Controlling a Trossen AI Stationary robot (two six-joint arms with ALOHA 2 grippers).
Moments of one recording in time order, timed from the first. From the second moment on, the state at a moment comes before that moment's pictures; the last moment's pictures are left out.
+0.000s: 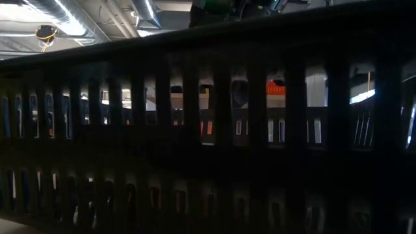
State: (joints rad) left arm -0.20 1.26 1.70 -1.55 -0.33 -0.65; right arm 0.06 2.00 1.50 -0.68 -0.21 -0.74
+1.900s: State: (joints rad) left arm -0.20 1.26 1.70 -1.55 -0.34 -0.64; right arm 0.03 1.98 1.65 -0.92 -0.26 -0.68
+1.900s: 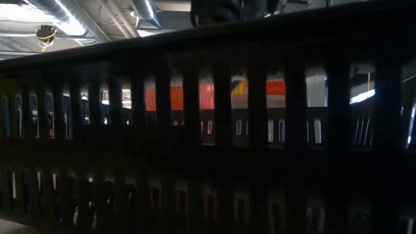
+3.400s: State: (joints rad) left arm -0.11 1.27 1.70 -1.15 -0.38 -0.22; right arm -0.23 1.70 2.33 -1.57 0.24 -0.16
